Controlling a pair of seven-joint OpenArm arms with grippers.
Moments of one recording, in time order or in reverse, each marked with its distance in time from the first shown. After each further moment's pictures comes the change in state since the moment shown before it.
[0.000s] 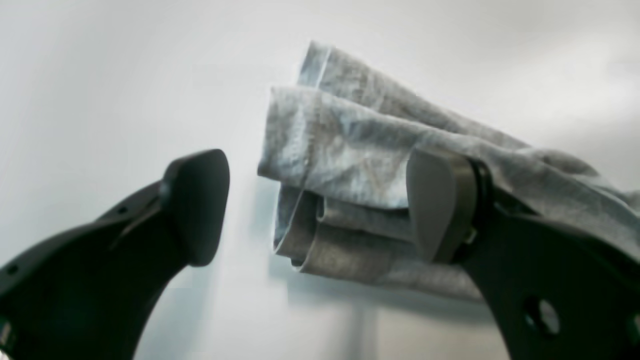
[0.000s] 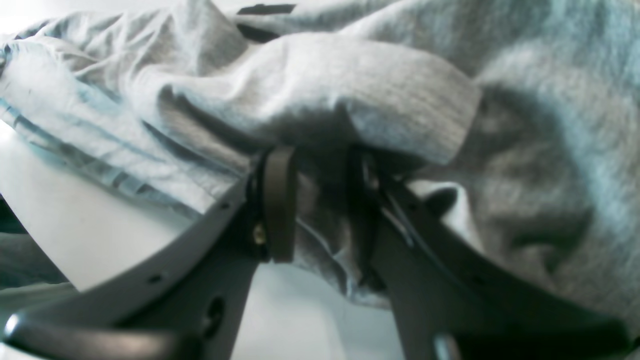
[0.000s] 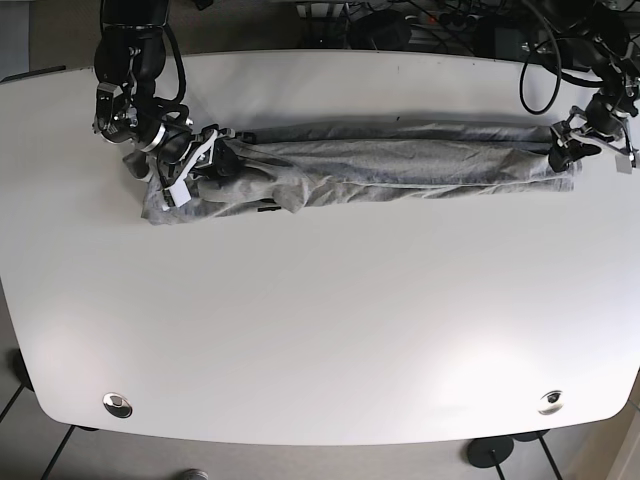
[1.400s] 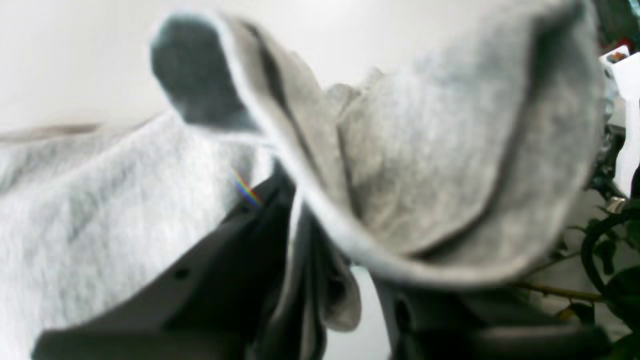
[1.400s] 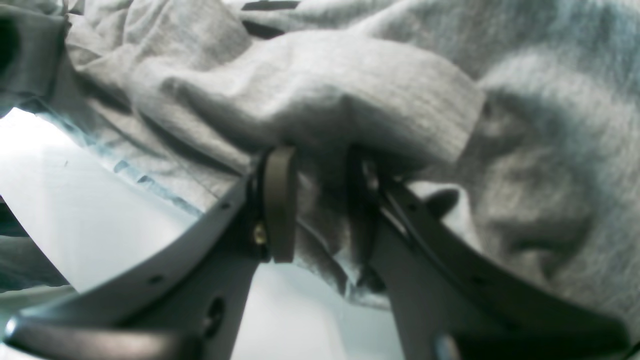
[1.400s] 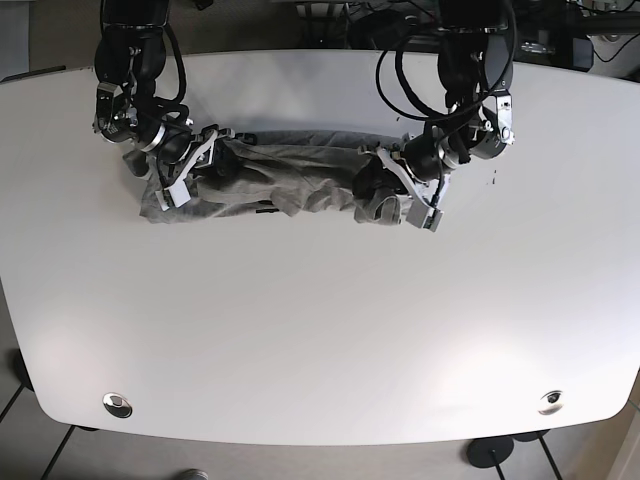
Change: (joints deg) left arm -2.1 15.8 47.1 19.9 0.7 9.1 1.9; right arm 0.0 -0.2 0.2 -0.1 0.0 0.0 0.2
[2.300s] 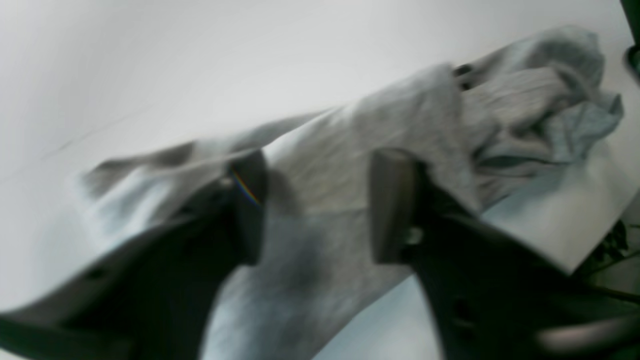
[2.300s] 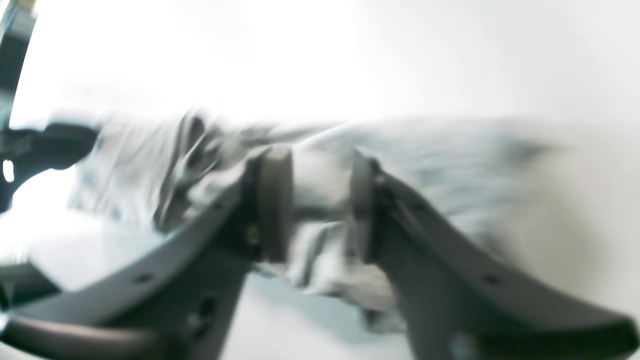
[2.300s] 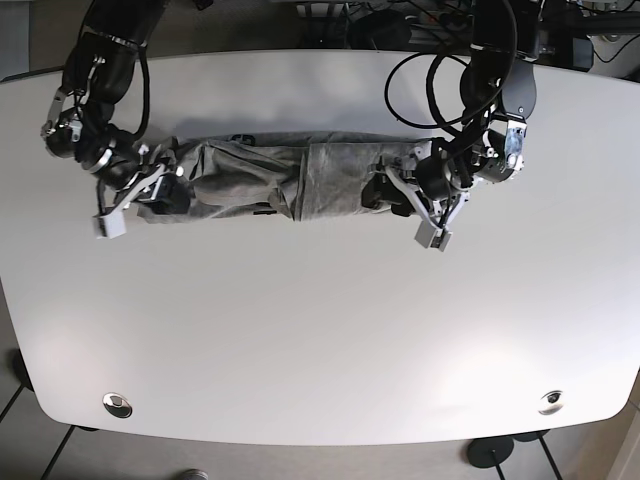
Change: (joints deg) left arm -3.9 -13.7 10.1 1.6 -0.7 15.6 -2.6; right arm 6.2 -0.9 20.6 9.6 12.1 -1.0 -16.6
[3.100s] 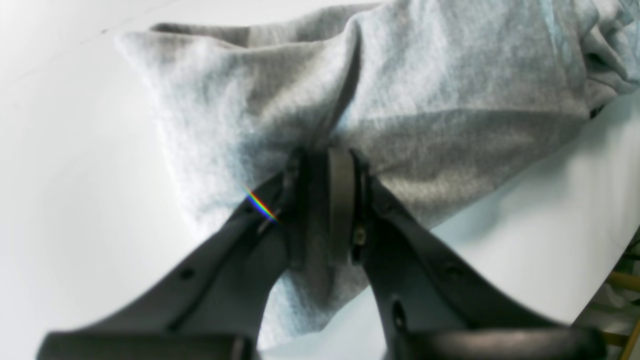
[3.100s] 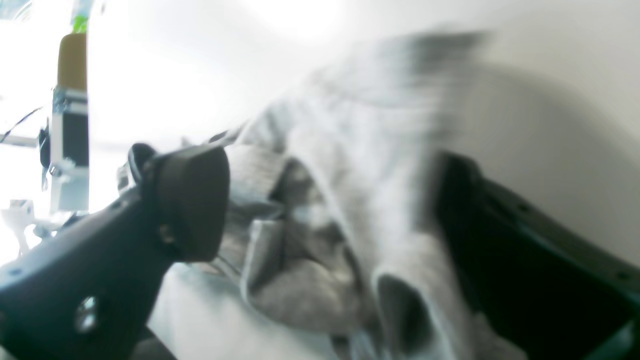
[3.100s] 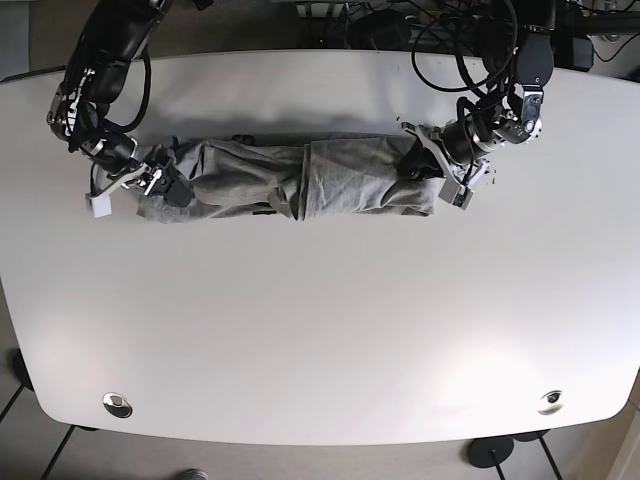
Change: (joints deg) left arm 8.3 -2.3 -4.5 -7.7 4.6 -16.1 -14.2; right arm 2.1 0.2 1.3 -24.1 4.2 1.1 4.3
